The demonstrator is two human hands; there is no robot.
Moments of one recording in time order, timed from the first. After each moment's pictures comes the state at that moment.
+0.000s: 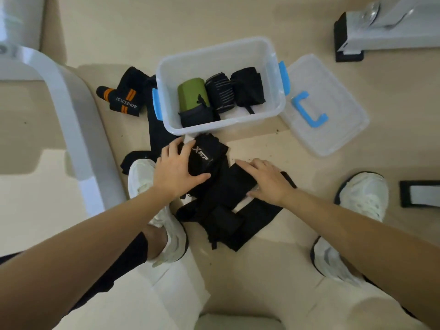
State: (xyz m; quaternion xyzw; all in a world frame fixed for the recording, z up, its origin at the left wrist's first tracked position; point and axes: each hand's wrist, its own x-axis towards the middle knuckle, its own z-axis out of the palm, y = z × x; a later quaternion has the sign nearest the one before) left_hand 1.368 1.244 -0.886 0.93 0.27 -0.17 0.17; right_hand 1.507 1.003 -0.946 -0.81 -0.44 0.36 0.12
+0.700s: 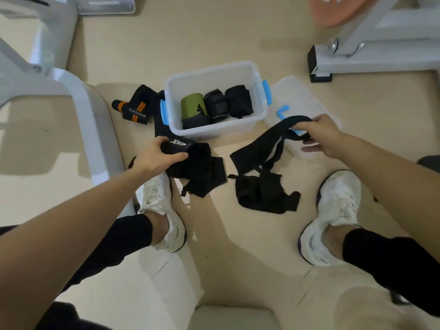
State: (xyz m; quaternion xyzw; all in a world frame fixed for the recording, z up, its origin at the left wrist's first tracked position) left_hand 1.355 1.277 -0.824 0.81 0.41 -0.12 0.40; right_hand 1.627 0.959 -0.812 -0.82 0.09 0.38 0.41
